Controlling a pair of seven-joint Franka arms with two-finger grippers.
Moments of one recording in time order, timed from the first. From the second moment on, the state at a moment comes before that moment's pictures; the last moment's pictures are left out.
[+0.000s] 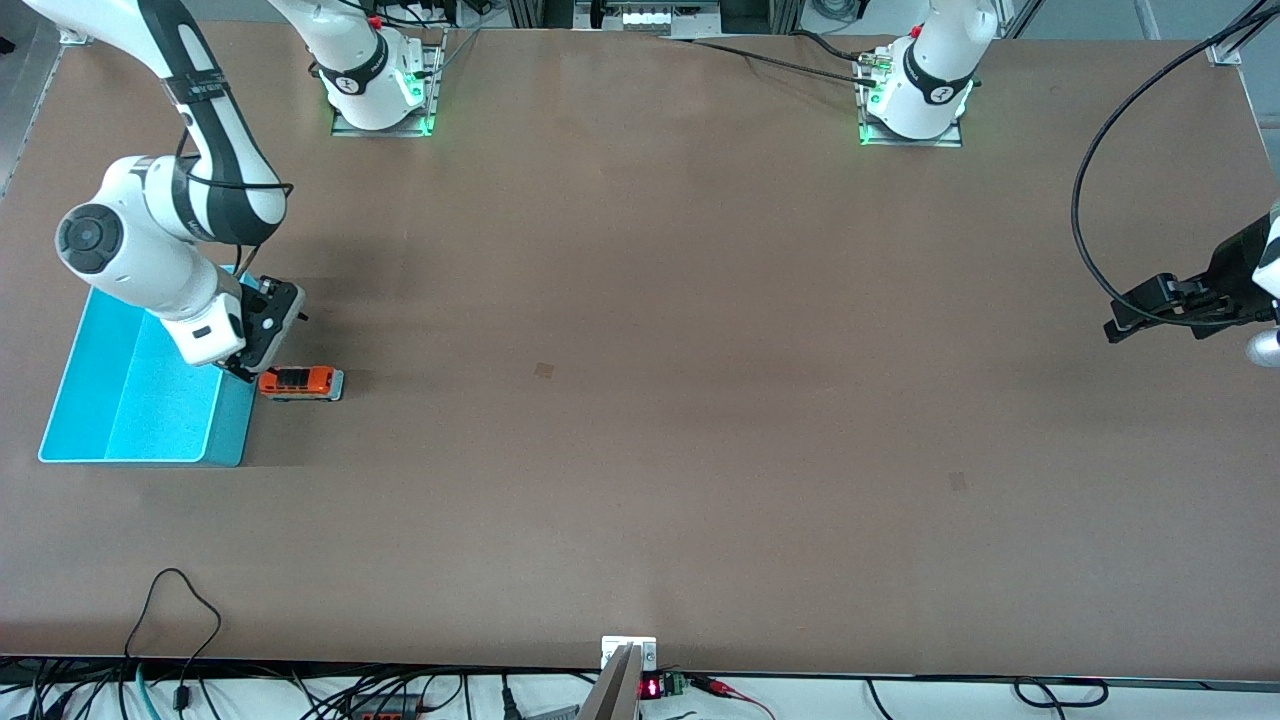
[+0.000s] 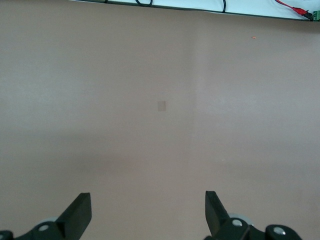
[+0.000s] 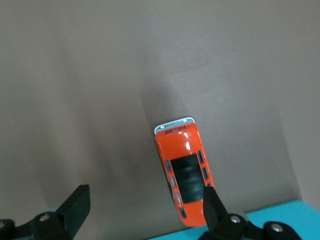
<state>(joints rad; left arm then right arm) 0.03 0.16 0.01 -1.47 -0.05 1.70 -0.04 -0.23 0.24 0.20 -2.21 -0.05 2.45 -1.31</state>
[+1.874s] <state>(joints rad) 0.02 0.04 0.01 -1.60 -0.04 1.67 -0.04 -0.25 0.42 0.20 -2.17 -0.11 2.69 -1.39</state>
